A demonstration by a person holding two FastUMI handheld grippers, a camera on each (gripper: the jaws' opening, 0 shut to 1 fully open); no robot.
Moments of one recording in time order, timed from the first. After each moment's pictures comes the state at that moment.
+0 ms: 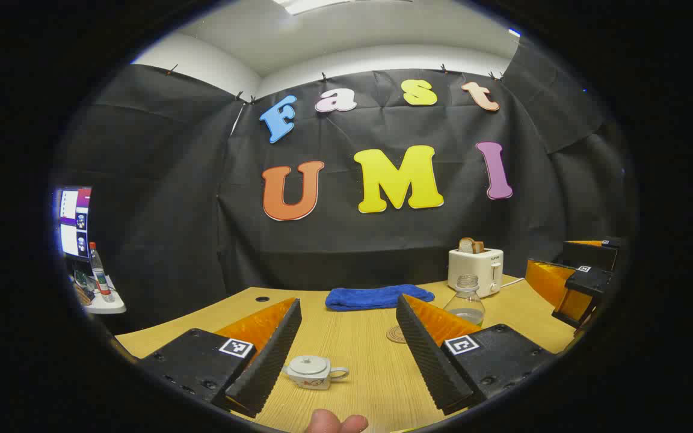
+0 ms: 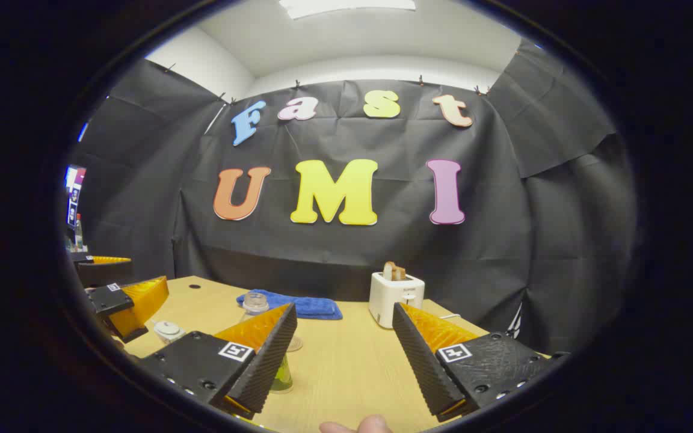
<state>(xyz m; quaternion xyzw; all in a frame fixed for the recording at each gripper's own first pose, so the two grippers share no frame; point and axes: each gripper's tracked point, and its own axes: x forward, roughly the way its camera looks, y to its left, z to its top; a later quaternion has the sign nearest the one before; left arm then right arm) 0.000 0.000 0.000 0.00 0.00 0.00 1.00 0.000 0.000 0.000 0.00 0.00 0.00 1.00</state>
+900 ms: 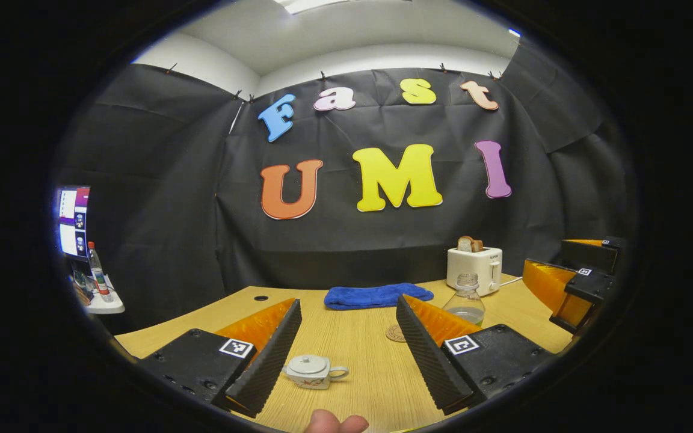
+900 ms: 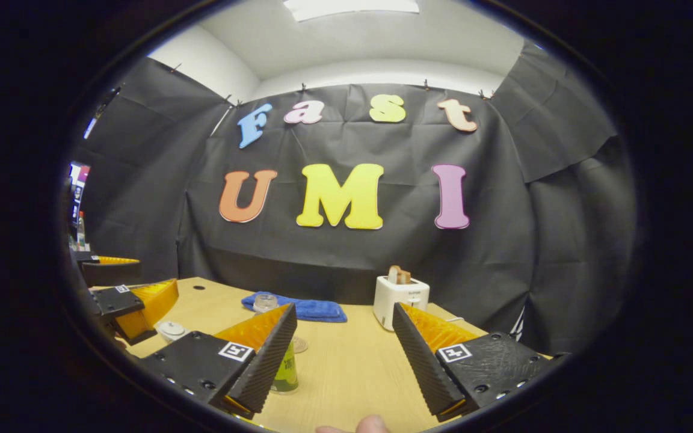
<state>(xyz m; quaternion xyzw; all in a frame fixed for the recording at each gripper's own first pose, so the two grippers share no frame) 0.003 -0.004 -0.007 0.00 0.01 -0.01 1.00 -0.004 0.008 0.002 0.00 -0.01 0.01 1.00</state>
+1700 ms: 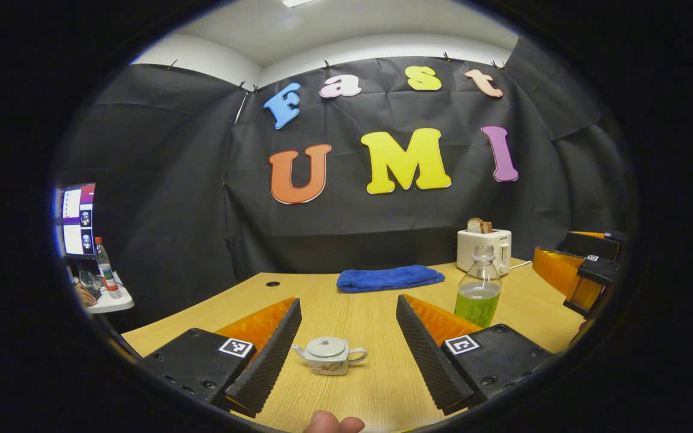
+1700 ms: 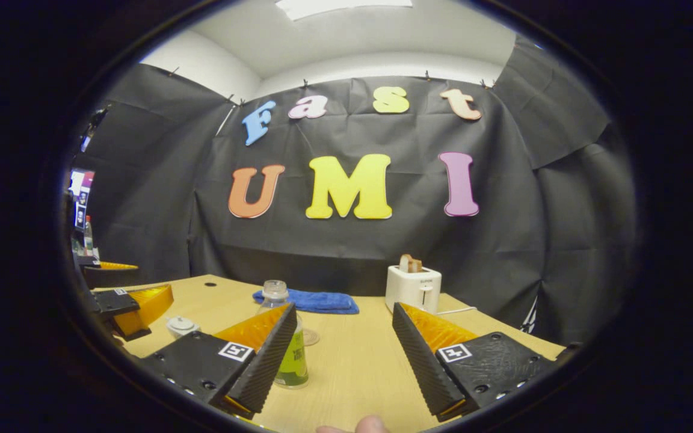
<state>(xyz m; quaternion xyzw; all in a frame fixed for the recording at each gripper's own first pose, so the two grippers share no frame) -0.011 0.022 -0.046 0.00 0.05 0.01 1.00 -0.005 0.014 -0.025 0.01 0.01 0.04 1.00</state>
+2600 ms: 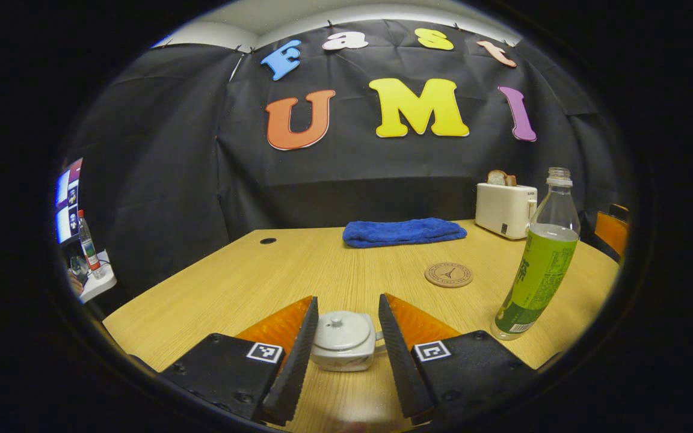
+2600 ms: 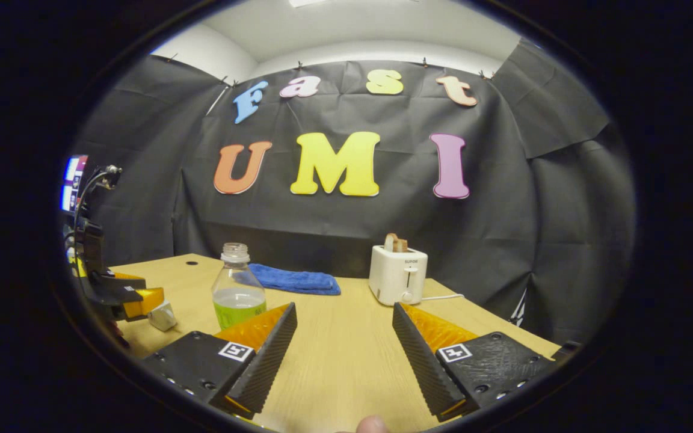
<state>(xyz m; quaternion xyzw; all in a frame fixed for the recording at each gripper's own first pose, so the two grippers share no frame) 0.050 0.038 -0.134 0.00 0.16 0.01 0.99 0.017 -0.017 -0.059 -0.01 0.05 0.00 1.00</state>
